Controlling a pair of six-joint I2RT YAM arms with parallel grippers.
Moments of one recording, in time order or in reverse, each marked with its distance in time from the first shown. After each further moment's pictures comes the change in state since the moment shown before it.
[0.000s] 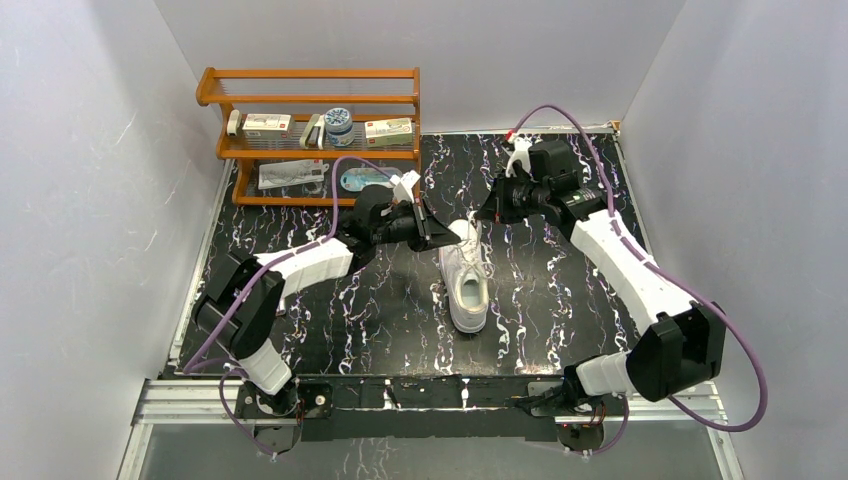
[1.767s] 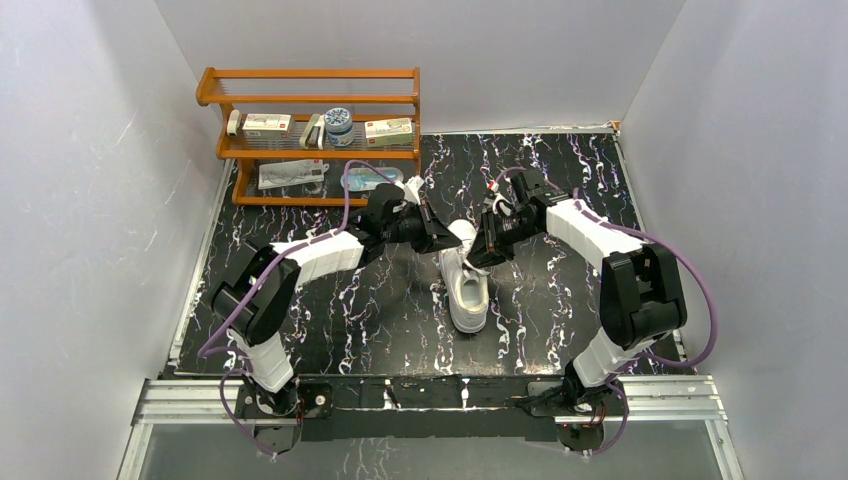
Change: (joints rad) left arm -0.009 0.096 0.076 -0.108 -0.052 -0.027; right arm -0.062 0.283 -0.108 -0.157 -0.476 0.156
